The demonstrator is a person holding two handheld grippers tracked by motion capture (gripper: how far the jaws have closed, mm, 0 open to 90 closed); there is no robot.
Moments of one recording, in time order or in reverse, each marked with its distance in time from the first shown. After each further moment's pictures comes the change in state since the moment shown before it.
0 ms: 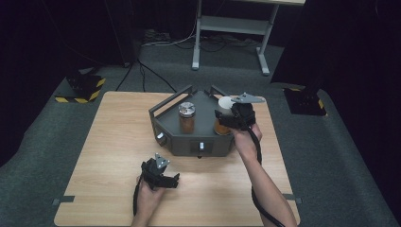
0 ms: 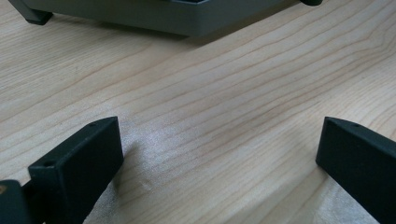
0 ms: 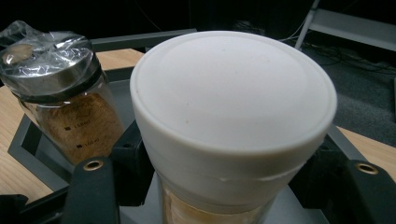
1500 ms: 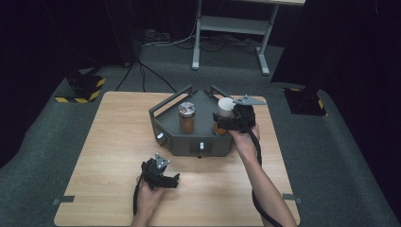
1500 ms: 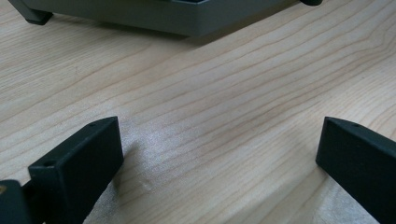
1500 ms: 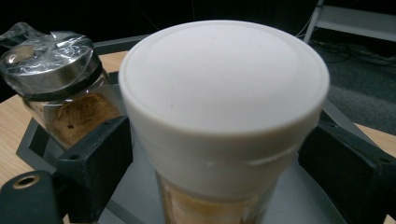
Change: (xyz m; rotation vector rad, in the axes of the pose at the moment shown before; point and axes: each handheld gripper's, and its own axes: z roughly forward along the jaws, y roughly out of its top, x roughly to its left) left arm 0.000 0.000 0.000 0.000 0.000 0.000; right arm -0.008 -0.013 0.000 -0.026 0.029 0.045
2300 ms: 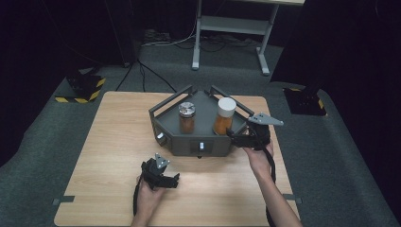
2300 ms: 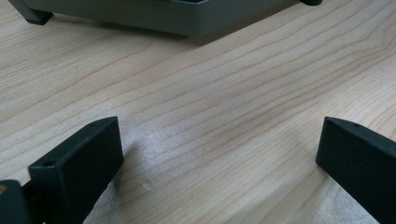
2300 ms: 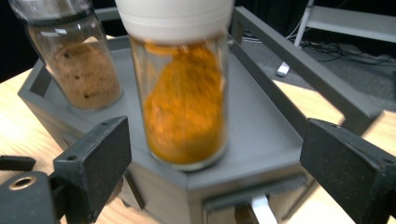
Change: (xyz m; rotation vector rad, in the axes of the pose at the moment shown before) left arm 0.000 0.000 0.000 0.001 0.000 0.001; right arm -0.017 -0.058 -0.042 -0.024 -0.012 0.010
